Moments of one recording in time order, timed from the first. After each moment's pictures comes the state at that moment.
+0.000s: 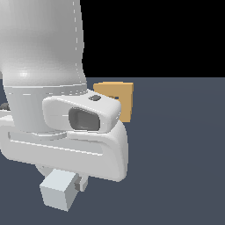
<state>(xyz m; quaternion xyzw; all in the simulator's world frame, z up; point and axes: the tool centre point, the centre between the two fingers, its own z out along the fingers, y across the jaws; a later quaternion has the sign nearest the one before) -0.078 -0.155 0.031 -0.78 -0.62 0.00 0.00</state>
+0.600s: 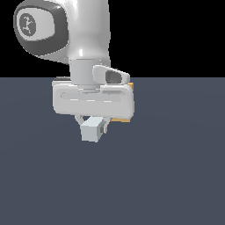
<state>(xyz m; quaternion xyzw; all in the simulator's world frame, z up) -0.049 -0.033 0.068 -0.78 -0.63 0.00 0.00</state>
